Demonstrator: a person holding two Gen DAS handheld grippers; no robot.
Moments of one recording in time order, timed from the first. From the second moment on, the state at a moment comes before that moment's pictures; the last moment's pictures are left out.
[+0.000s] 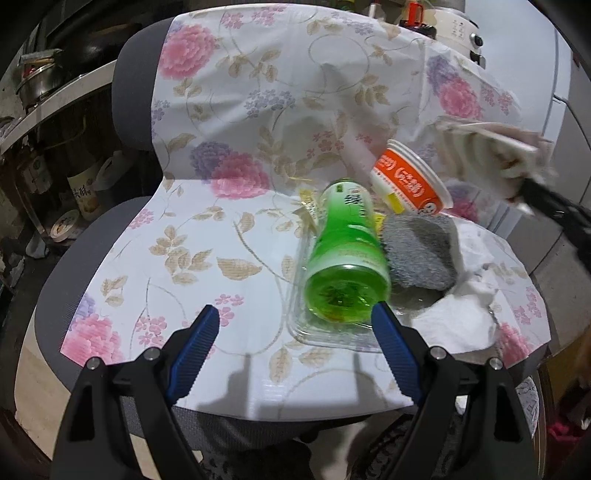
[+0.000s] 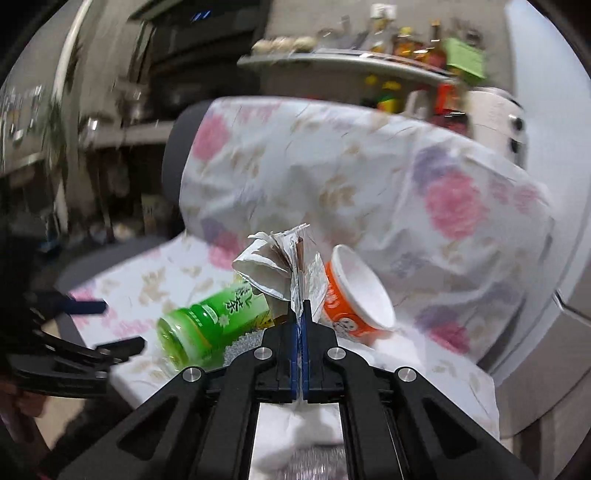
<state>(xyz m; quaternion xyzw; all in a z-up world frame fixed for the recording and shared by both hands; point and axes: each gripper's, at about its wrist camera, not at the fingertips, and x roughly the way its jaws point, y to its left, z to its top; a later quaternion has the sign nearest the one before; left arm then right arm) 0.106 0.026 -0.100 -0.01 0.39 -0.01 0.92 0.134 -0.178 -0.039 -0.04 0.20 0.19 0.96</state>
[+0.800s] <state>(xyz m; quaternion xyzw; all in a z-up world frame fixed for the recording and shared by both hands) 0.229 -0.029 -0.125 0.06 0.45 -0.01 0.89 0.096 -0.244 -0.068 0.02 0.22 0.11 0.97</state>
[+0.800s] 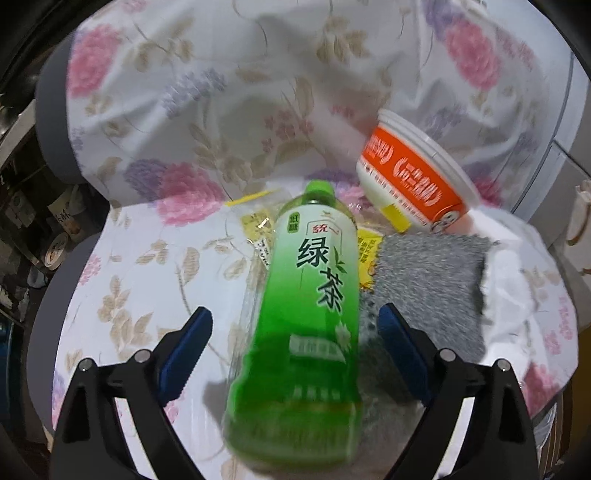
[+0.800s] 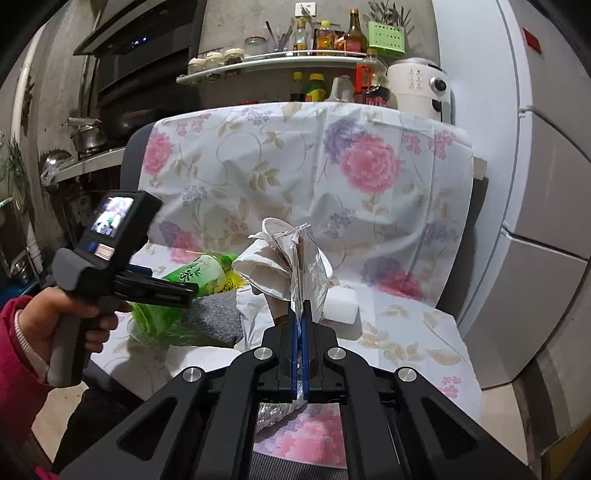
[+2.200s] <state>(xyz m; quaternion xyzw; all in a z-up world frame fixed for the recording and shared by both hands) 0.032 -0.153 -0.087 0.05 0.30 -0.26 0.91 -0.030 -0.329 -0.078 0.08 0.23 -0.04 0.97</state>
